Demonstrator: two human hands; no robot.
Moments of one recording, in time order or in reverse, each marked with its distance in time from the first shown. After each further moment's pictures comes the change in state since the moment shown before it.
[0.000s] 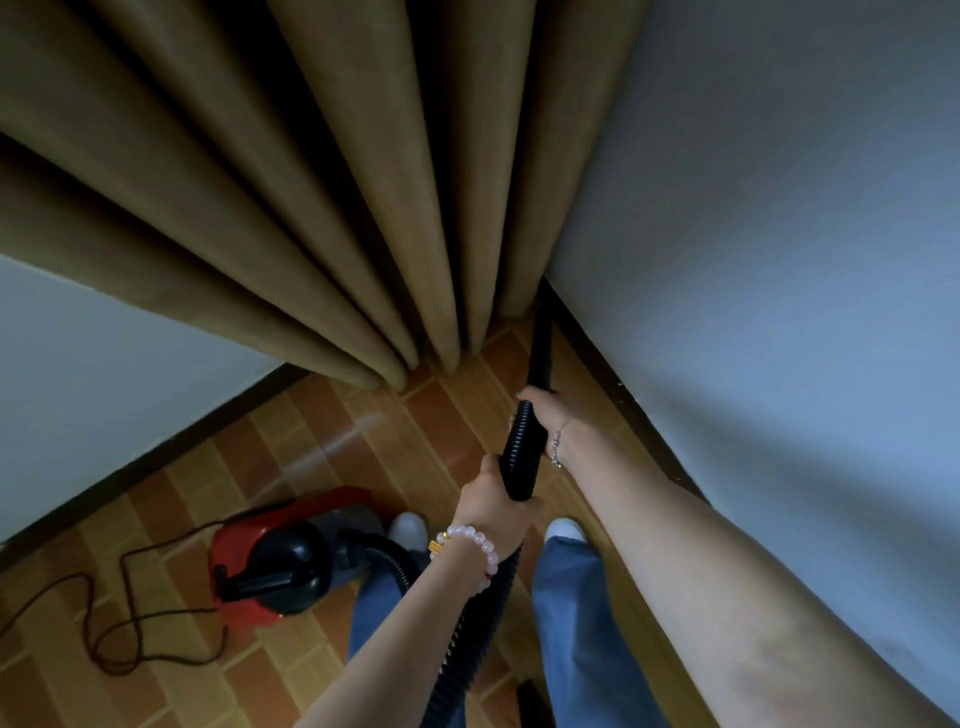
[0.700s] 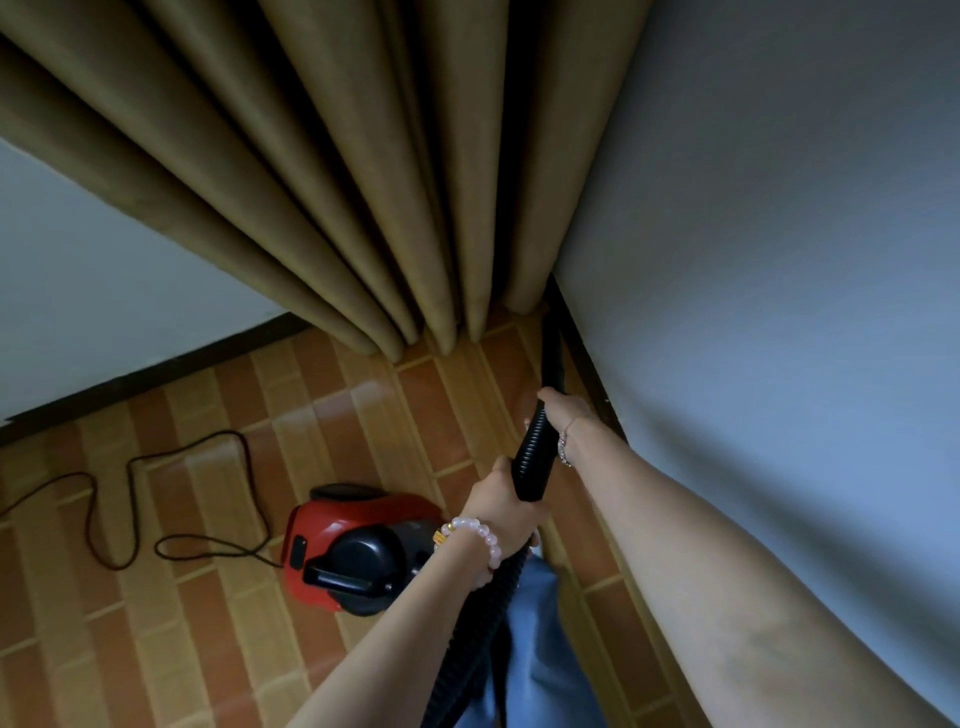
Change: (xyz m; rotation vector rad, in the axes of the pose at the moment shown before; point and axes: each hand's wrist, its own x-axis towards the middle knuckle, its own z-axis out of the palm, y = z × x) left_hand -0.017 0.043 0.062 -0.170 -0.007 -0.040; right_hand -0.002 -0.018 -0.061 -0.323 0.068 -0.013
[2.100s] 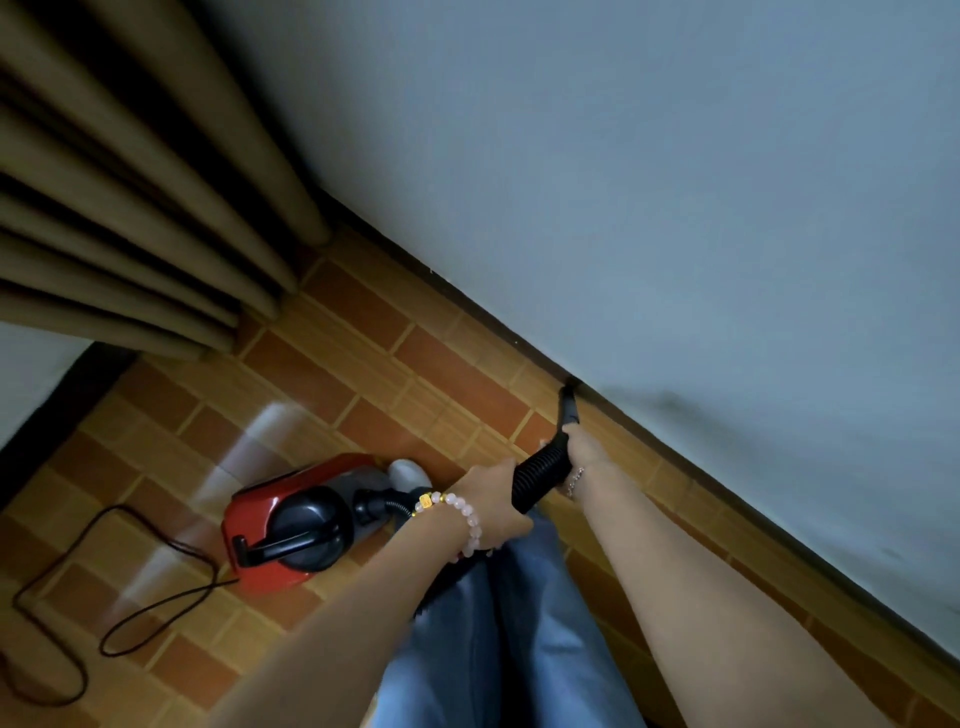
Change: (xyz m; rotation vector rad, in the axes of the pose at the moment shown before) left_hand -0.095 -0.073 0.168 0.864 -0.543 0.200; right_hand -0.084 0.299 -0.150 0.927 0.220 0.349
